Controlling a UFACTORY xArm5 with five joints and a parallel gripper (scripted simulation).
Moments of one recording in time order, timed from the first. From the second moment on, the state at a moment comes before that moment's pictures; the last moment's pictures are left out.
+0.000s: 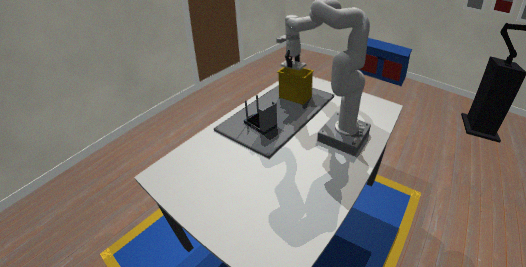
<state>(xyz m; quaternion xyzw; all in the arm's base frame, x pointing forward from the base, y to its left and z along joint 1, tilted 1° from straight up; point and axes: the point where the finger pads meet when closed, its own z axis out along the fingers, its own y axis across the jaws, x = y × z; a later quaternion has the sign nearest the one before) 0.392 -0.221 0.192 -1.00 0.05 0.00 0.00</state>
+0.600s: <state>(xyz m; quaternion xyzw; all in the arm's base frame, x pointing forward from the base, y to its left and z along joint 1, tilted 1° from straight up) 0.389 -0.250 0.190 -1.00 0.05 0.01 0.00</state>
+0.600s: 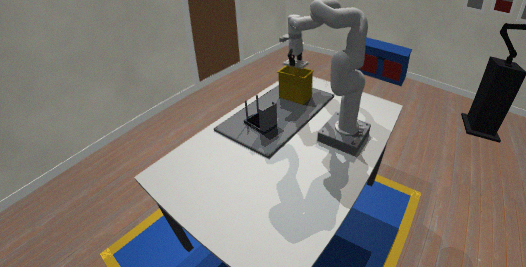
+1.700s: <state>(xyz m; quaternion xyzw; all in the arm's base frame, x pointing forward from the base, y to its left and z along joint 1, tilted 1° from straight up) 0.389 -0.248 0.185 -1.00 0.05 0.01 0.00</state>
